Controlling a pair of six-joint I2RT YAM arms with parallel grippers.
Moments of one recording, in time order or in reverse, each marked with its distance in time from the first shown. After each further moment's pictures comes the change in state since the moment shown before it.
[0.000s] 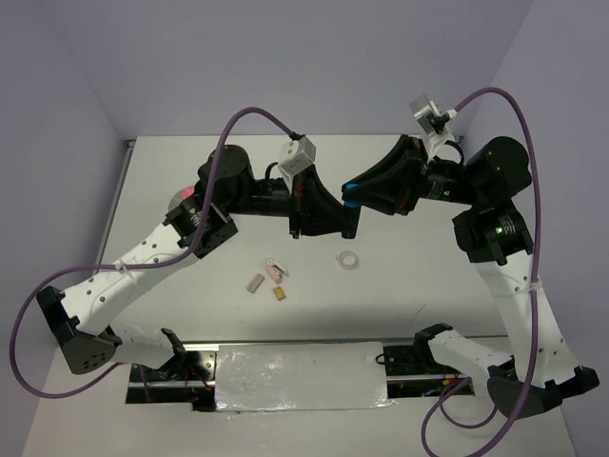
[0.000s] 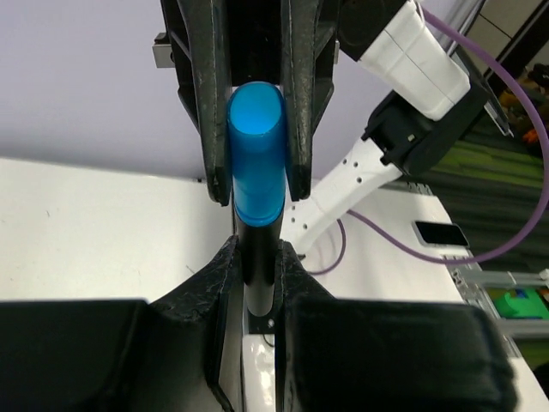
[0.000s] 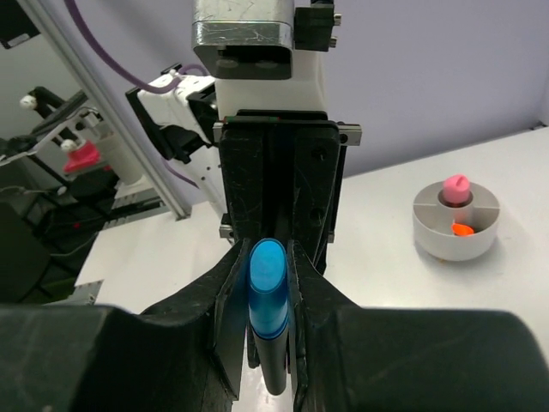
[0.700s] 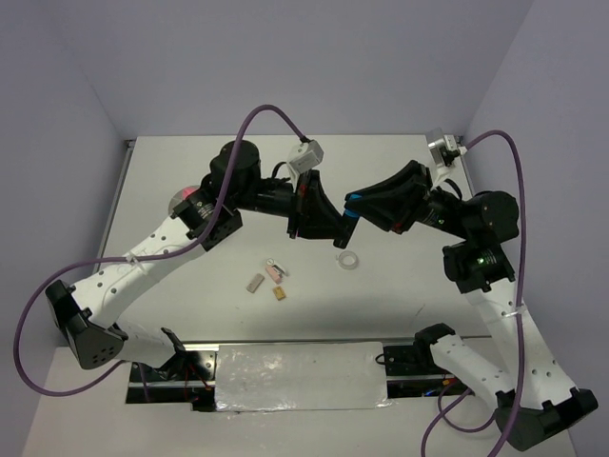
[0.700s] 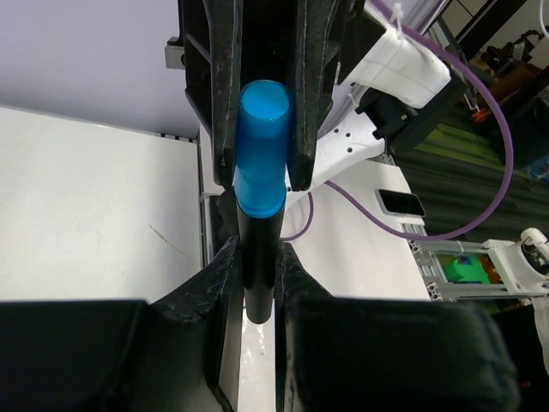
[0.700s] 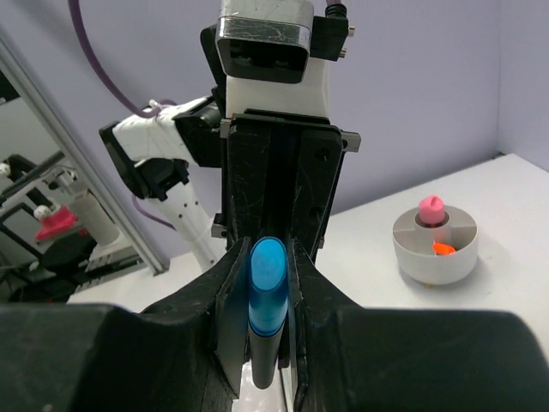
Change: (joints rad) left arm 0.056 0.043 0.000 -0.077 0.146 -0.045; right arm -0.001 -0.194 -0.409 0.381 0.164 0.172
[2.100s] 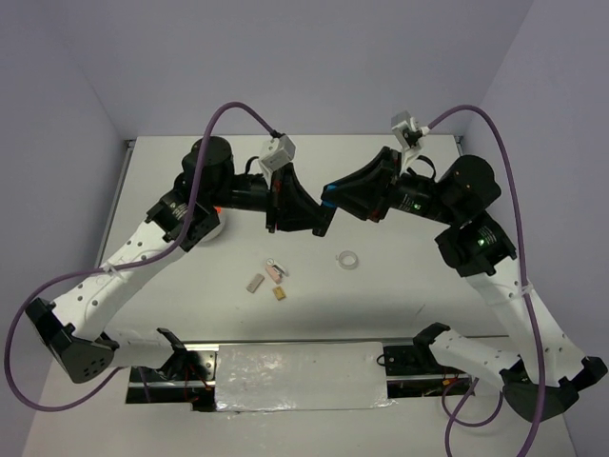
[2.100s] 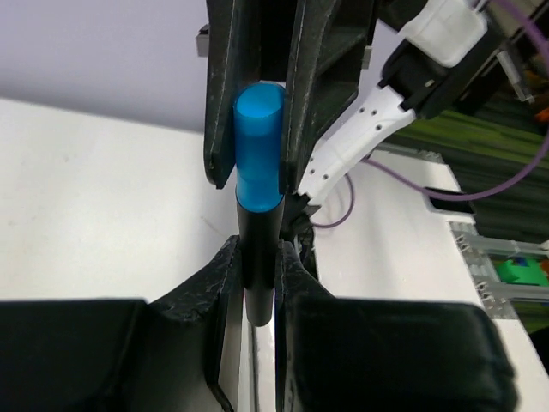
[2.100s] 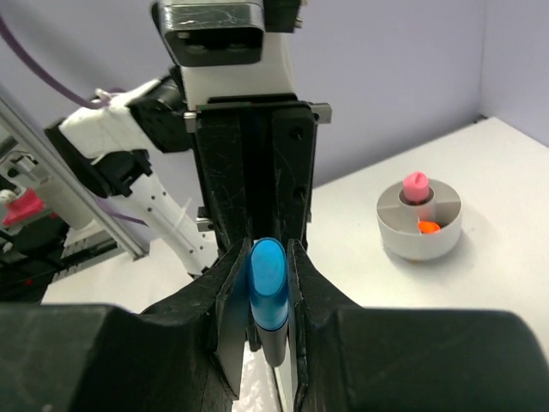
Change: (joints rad) left arm 0.103 -0.085 -0.035 -0.052 0.028 0.100; right arm 0.198 0.129 0.246 -0.342 0.203 -0.228
